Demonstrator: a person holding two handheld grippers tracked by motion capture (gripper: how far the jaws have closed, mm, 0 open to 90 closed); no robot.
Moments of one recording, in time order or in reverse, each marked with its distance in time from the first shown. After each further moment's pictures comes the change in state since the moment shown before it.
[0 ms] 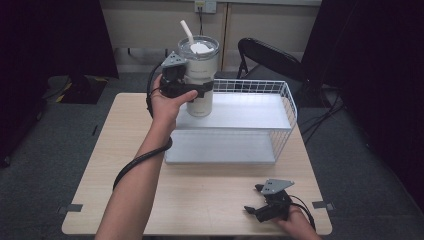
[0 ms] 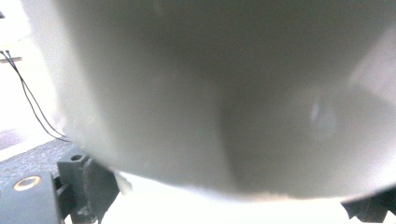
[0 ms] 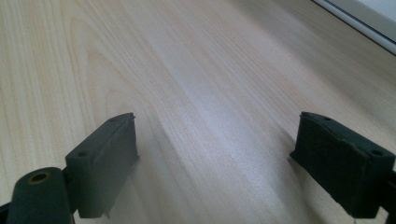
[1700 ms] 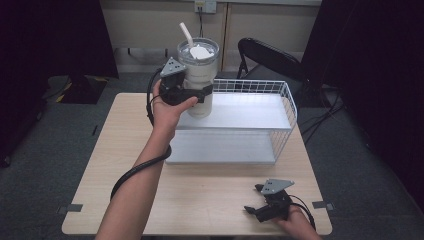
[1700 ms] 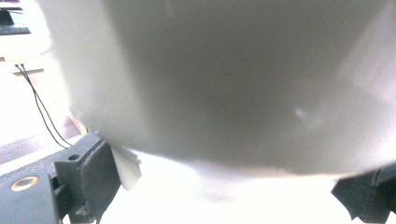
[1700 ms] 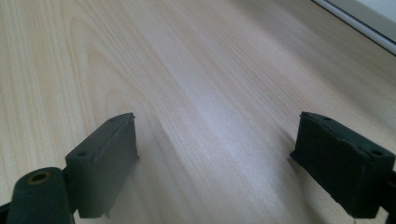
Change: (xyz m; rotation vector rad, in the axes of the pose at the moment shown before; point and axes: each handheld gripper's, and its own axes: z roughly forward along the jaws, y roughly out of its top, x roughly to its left) left arm -0.007 -0.015 -0.006 -0.077 0.030 -0.001; right arm 0.000 0.000 0.000 0.002 0.002 0.000
